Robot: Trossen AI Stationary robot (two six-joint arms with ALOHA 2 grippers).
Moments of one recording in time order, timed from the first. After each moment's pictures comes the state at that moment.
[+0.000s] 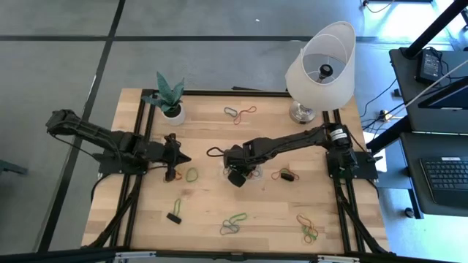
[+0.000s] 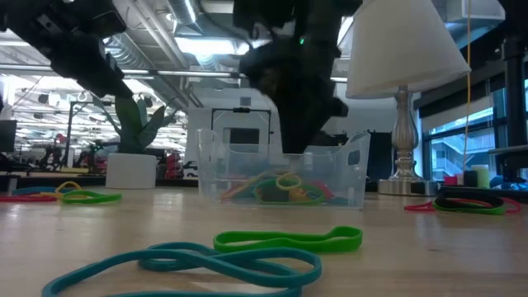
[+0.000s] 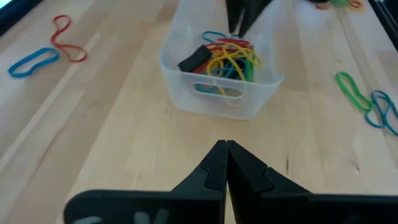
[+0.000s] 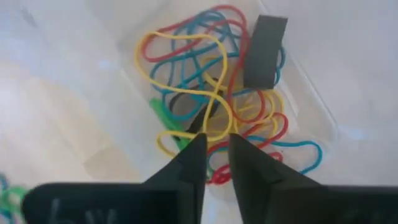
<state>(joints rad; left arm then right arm) -0.27 0.70 0.43 -0.35 -0.30 -0.33 0.12 2.05 1.64 -0.92 0.06 0.72</state>
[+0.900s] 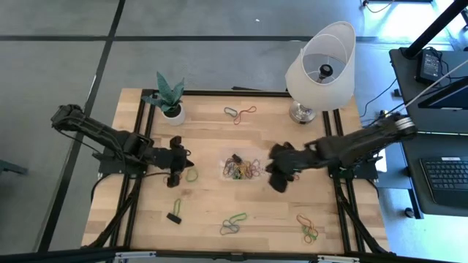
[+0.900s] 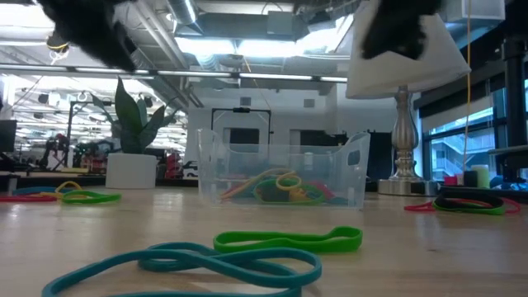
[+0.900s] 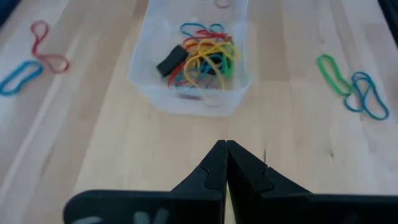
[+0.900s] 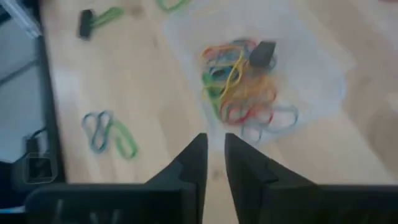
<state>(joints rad) -0.36 0.95 0.71 -0.56 -0.32 -0.34 0.31 1.32 1.06 -0.62 0.22 0.73</state>
